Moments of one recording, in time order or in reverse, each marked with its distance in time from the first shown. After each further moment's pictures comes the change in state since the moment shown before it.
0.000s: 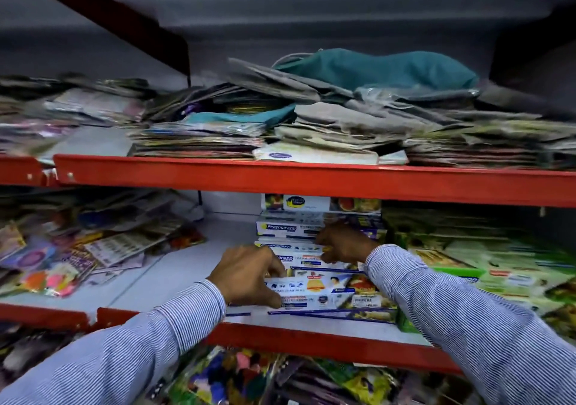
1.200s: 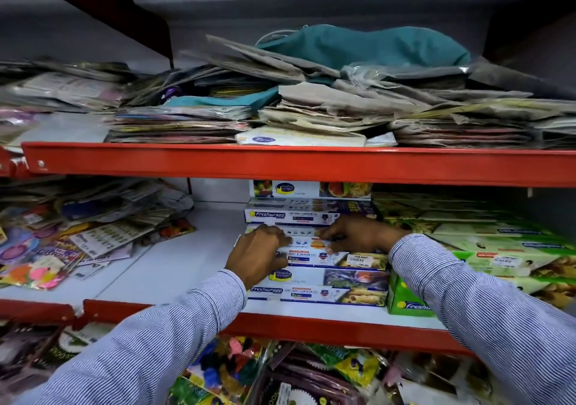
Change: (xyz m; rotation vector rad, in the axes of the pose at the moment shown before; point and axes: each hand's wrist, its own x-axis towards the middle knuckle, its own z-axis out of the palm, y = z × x) left_hand 0.052 0.006 0.054 0.005 0.134 -0.031; right_hand -0.037 0.030 -0.011 0.173 -0.106 -0.084
